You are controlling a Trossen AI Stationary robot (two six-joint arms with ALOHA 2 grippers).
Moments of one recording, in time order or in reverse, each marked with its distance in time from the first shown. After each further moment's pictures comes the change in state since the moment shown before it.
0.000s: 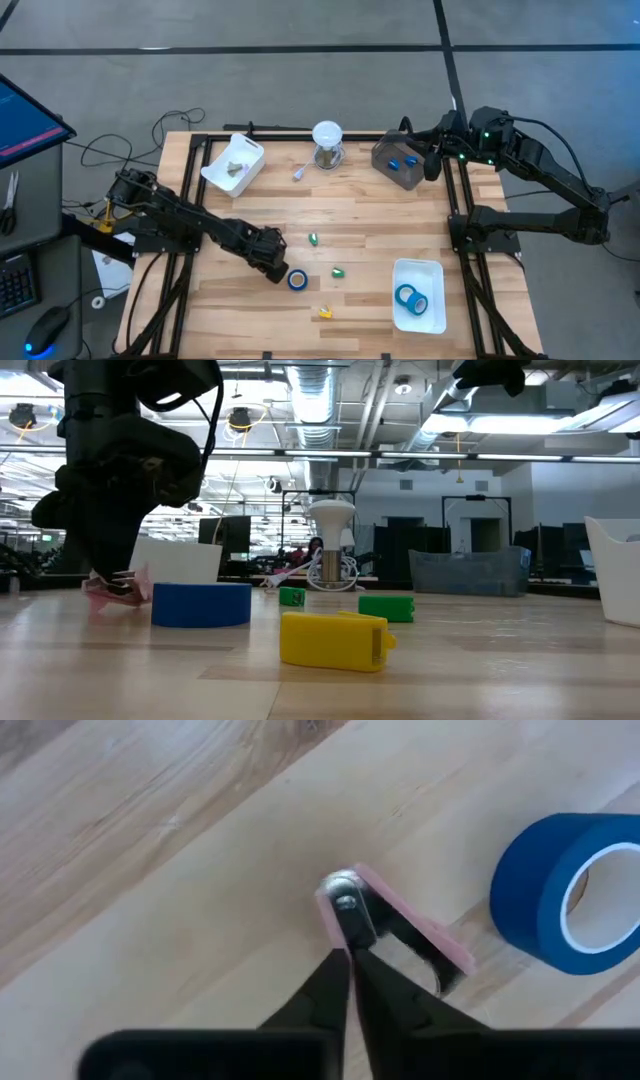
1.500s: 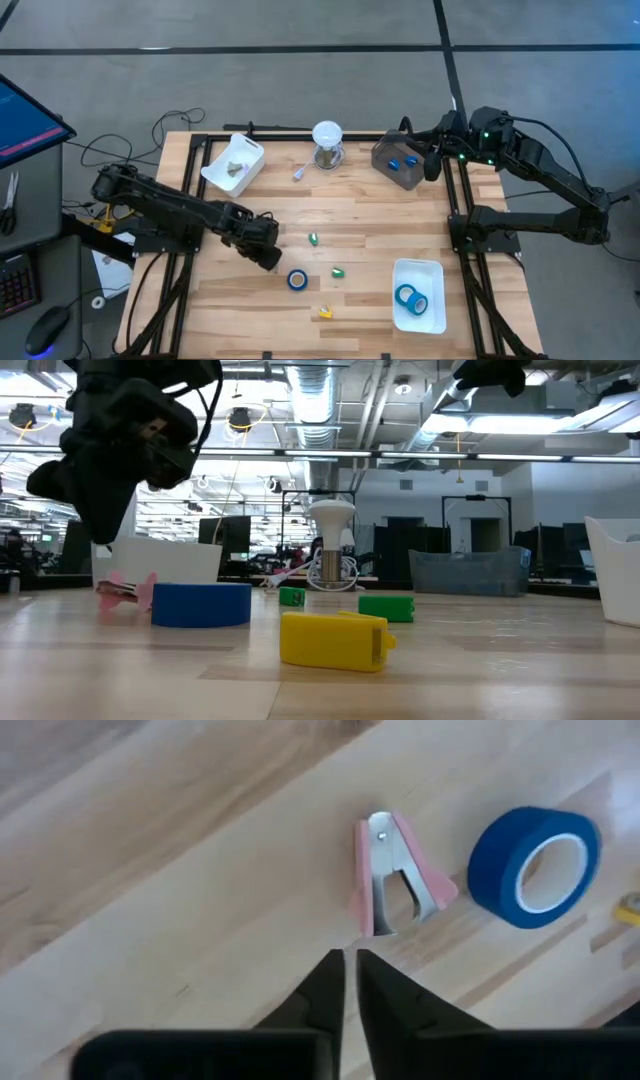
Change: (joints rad) left arm 0.111 -0.162 0.001 -0.152 0.155 0.021; right arm 0.000 0.000 0.000 -0.006 0.000 0.000
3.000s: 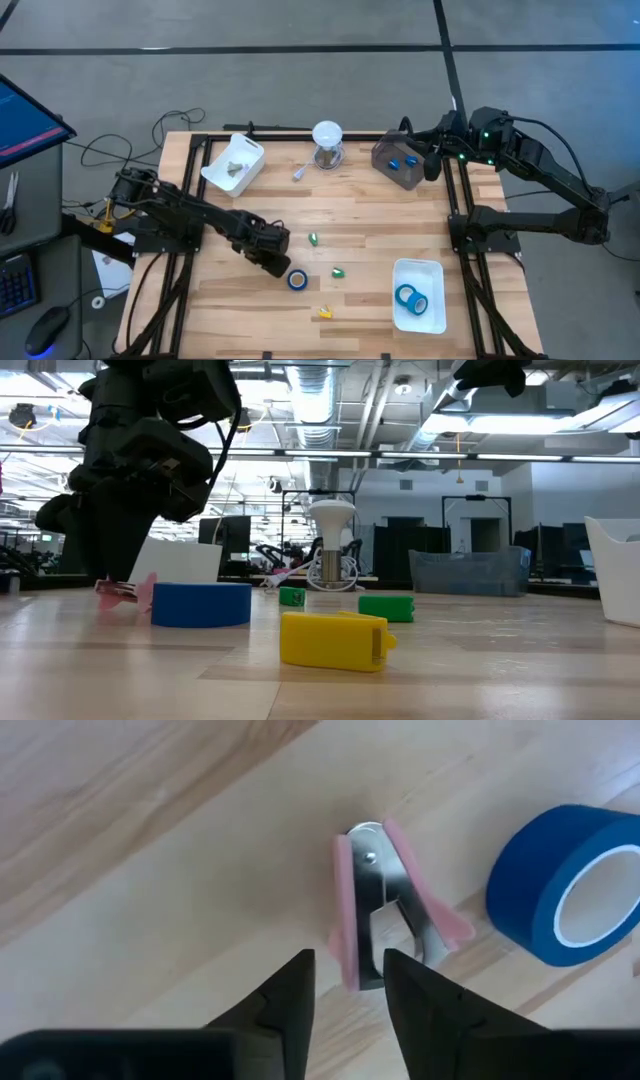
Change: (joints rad) left arm -0.014 0.172 -0.001 0.155 0.037 0.014; right arm 0.000 0.000 0.000 -0.001 0.004 -0.002
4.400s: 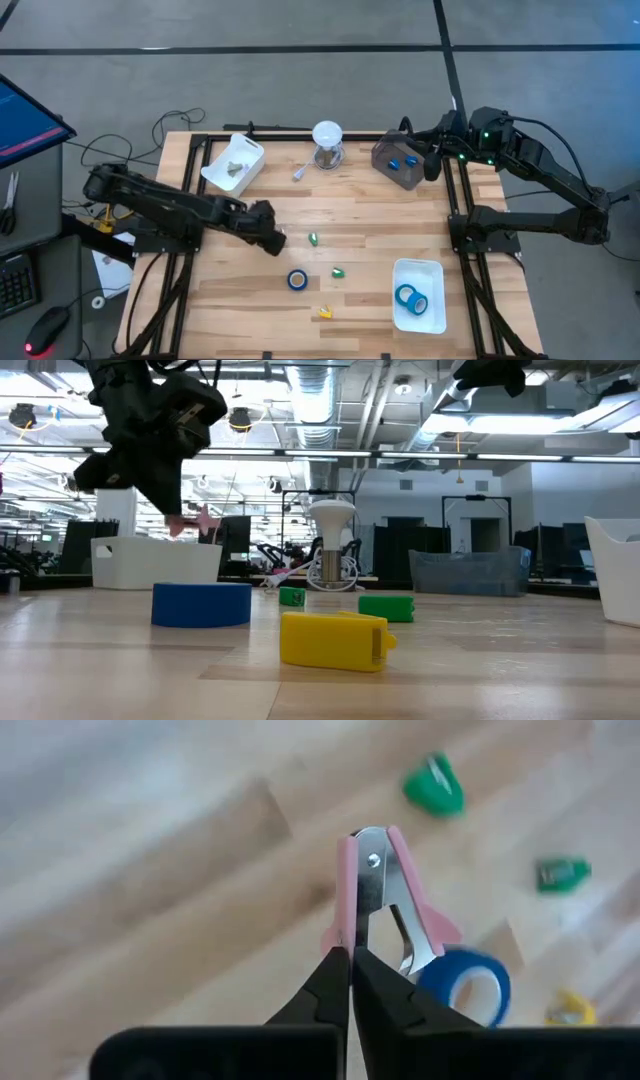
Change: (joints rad) left arm 0.052 -0.279 0.000 -0.085 -0.327 0.012; right arm 0.000 0.000 0.000 0.003 0.001 -0.006
